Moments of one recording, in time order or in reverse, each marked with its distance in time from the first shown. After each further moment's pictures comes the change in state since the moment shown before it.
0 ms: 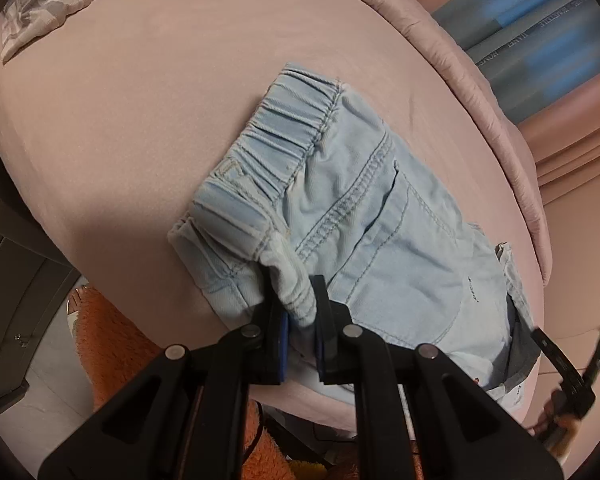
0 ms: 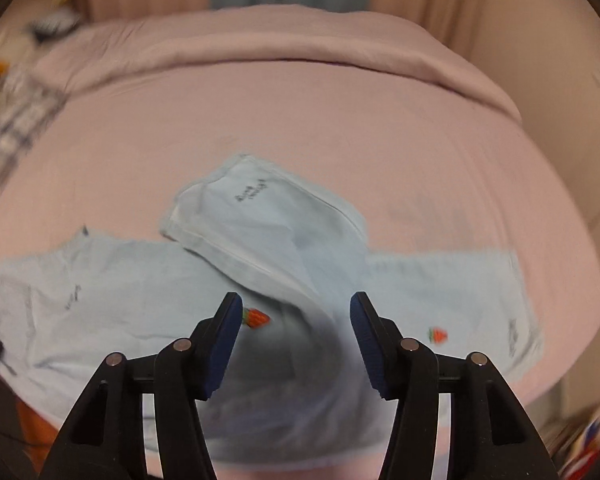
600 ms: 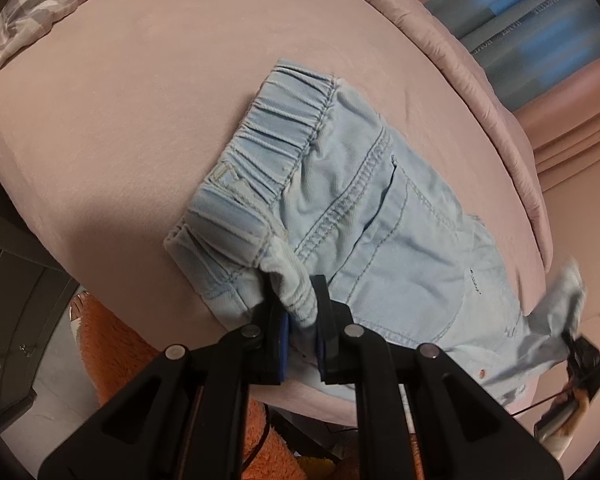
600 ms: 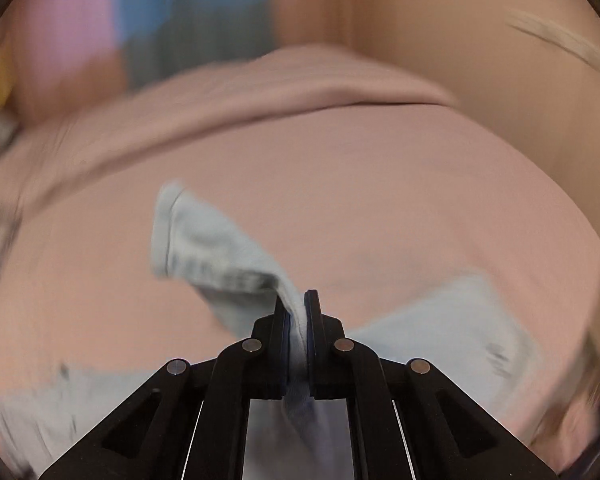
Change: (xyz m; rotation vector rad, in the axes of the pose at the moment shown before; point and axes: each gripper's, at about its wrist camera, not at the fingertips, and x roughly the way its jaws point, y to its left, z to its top) left arm 0.001 0.001 0.004 0.049 0.028 0.003; right arm -0.018 -0.109 0.017 0.449 -0.206 -0.091
